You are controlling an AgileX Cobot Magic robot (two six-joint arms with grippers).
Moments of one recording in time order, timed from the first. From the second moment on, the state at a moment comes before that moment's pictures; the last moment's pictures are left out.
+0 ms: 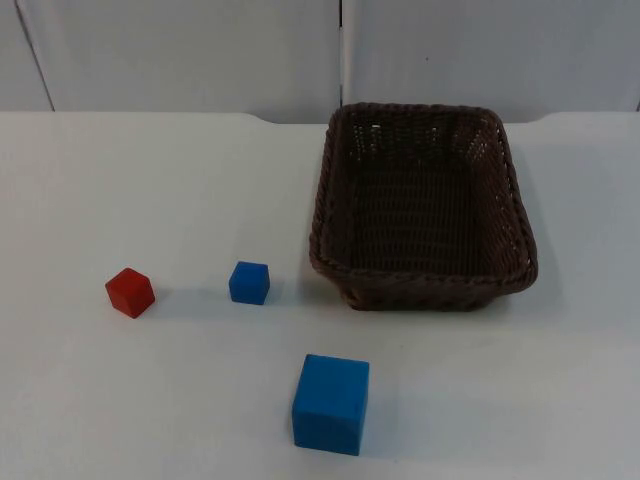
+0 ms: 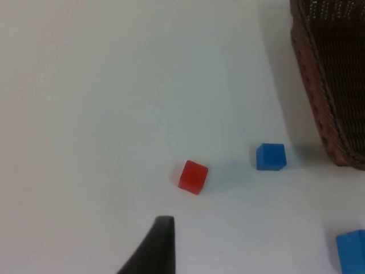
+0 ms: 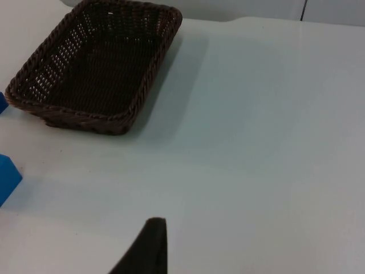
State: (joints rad) right arm 0.14 0.00 -0.52 0.03 1.09 -0.06; left arm 0.02 0.95 -0.87 -0.37 0.82 0.29
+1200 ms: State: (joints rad) right arm 0.14 0.00 -0.52 0.03 1.09 -0.06; left arm -0.15 1.50 -1.22 -0.51 0.78 0.37
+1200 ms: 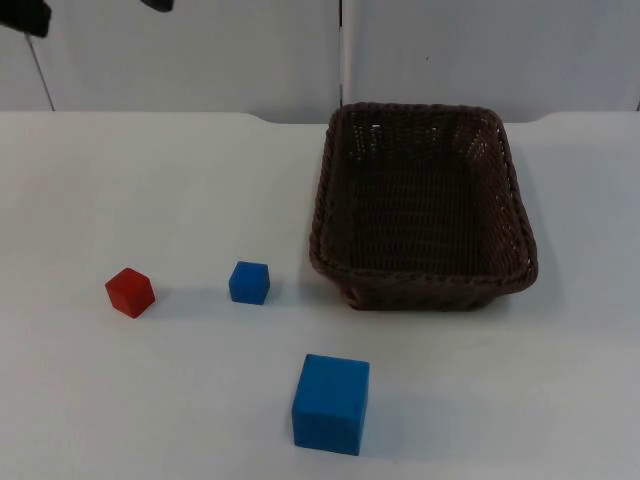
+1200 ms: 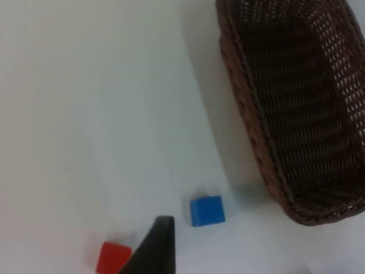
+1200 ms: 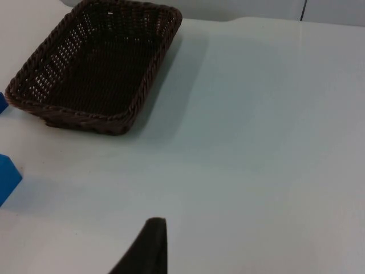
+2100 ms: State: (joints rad) right arm 0.14 0.00 -0.52 0.03 1.09 -0.06; left arm -0.26 2.04 -1.70 -0.55 0.85 0.36
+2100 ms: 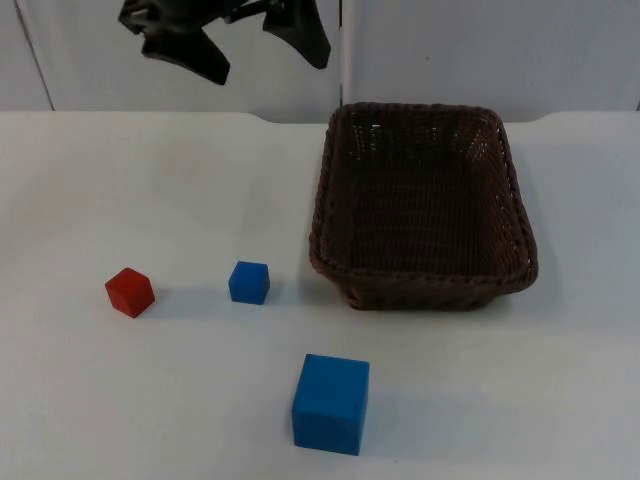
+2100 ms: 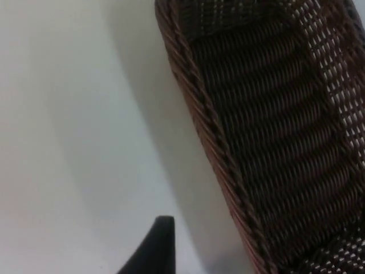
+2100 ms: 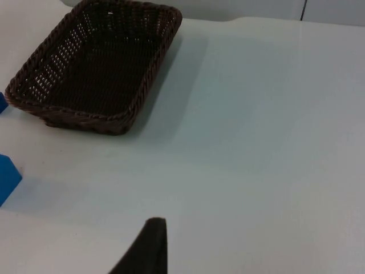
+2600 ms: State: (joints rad) right arm 0.14 0.00 -0.52 0.03 1.09 -0.06; left arm -0.33 2.24 -1.83 -0.57 0.85 0.32
